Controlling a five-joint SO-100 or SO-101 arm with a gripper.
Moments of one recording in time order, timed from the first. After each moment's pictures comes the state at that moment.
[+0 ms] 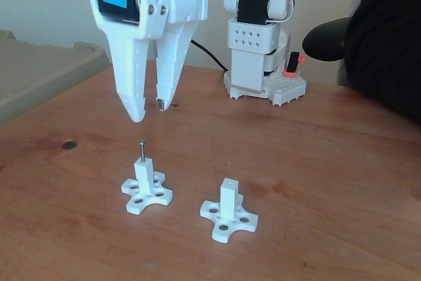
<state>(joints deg) 8.3 101.7 100.6 76.3 -1.8</state>
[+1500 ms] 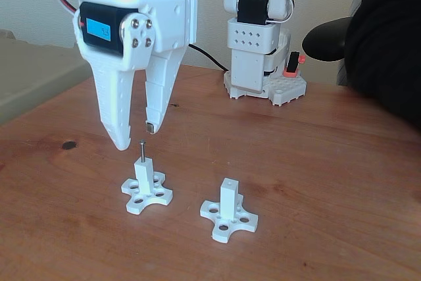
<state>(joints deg) 8.3 93.3 96.5 73.1 -1.8</state>
